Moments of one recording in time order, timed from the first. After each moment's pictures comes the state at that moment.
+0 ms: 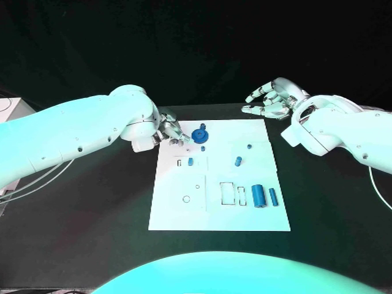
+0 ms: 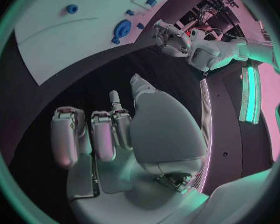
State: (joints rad) left arm 1.30 -0.63 -0.03 1.32 -0.93 0.21 -0.61; left_hand 1.07 -0.18 0.38 0.29 0.27 0.86 0.07 0.68 0.75 1.13 0.00 1.03 0.73 1.47 -0.07 1.54 1.31 0.05 1.40 0.05 1.43 1.30; right arm 1.33 -0.79 -0.15 1.41 -0.92 -0.45 -0.07; right_hand 1.36 -0.14 0.16 0.29 0.13 0.89 0.16 0.14 0.39 1.47 0.07 1.45 1.31 1.47 0.00 1.52 1.31 0.02 1.47 0.10 1.44 1.31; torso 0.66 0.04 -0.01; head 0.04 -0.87
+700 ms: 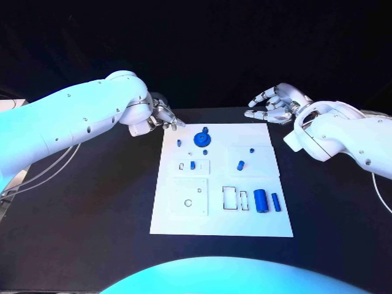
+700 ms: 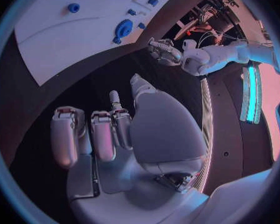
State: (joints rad) left arm 1.34 -0.55 -0.01 1.06 -0.90 0.23 -0.55; left_hand 1.11 -0.16 0.37 0.29 0.28 0.81 0.10 0.61 0.70 1.12 0.03 1.06 0.74 1.46 -0.04 1.53 1.31 0.06 1.39 0.06 1.42 1.30; right arm 1.33 -0.78 -0.15 1.41 -0.91 -0.46 -0.07; right_hand 1.36 -0.14 0.16 0.29 0.13 0.89 0.16 0.14 0.39 1.47 0.07 1.45 1.31 1.47 0.00 1.52 1.31 0.02 1.47 0.10 1.43 1.31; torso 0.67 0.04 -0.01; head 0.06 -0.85
